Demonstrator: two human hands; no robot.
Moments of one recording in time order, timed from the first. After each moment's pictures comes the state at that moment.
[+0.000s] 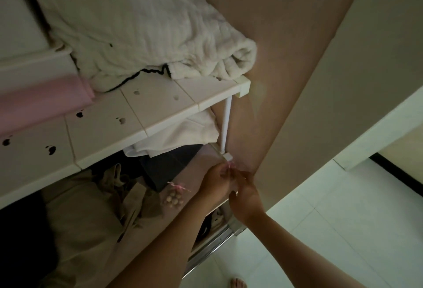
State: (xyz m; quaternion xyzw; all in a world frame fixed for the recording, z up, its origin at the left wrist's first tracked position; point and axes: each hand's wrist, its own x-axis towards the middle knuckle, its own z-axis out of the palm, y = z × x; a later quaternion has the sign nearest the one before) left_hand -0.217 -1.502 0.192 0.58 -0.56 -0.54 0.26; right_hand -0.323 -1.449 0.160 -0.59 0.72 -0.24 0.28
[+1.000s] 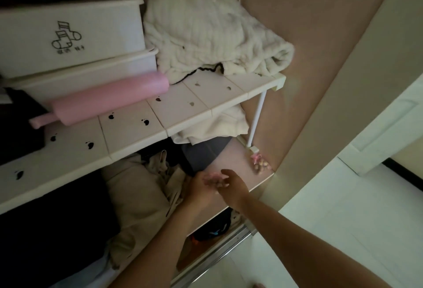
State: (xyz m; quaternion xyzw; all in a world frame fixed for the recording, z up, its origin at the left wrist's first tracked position) left_hand -0.076 -1.453 0.187 0.67 -0.52 -0.47 0.25; right_hand -0.201 -1.442 0.191 -0.48 0.70 -0.24 0.47
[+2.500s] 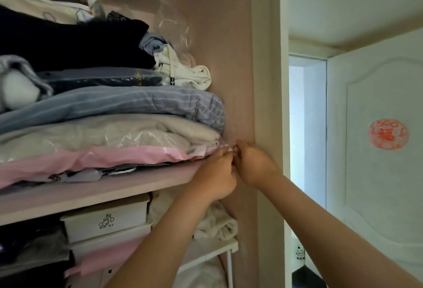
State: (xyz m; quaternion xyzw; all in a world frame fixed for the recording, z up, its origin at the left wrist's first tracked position) left_hand -0.226 -1.440 0.688 0.47 -0.82 0.07 0.33; right_hand -0.363 -1.463 0.692 -0.75 0.54 -0.37 -0.05
